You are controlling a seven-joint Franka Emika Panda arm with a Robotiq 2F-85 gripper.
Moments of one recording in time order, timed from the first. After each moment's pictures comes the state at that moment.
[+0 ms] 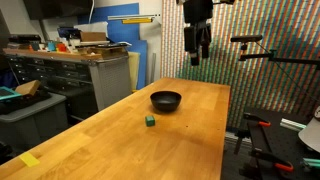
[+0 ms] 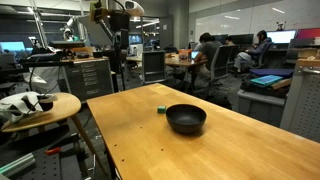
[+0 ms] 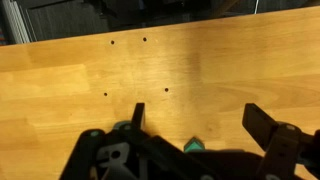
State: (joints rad) arm 0.03 -0.21 0.25 -2.30 -0.02 1.93 0.41
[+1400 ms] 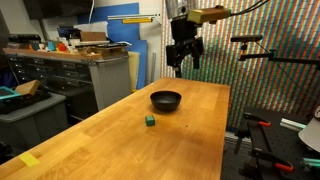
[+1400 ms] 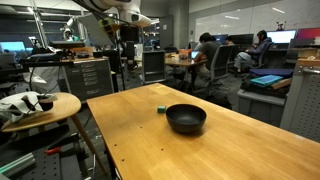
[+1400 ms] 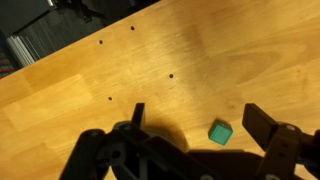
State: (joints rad) arm 0.03 -0.05 0.24 -2.25 -0.09 2.04 0.73
